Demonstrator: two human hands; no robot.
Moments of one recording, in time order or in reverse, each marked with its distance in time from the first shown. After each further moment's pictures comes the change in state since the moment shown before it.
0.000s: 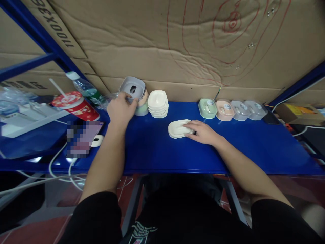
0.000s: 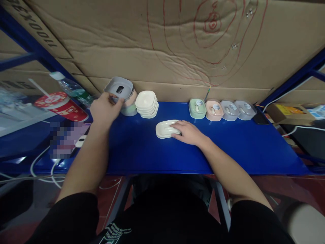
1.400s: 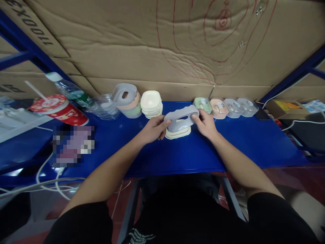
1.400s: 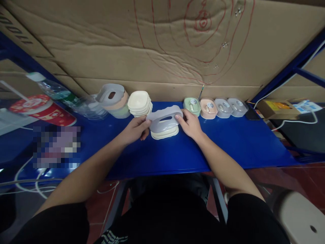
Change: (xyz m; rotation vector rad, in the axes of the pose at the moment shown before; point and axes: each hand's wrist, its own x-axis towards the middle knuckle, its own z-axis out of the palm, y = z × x) left_hand -0.092 0.085 0.015 -0.949 -0.958 0.223; right_hand 0.001 0.009 -0.011 0.237 0.572 0.389
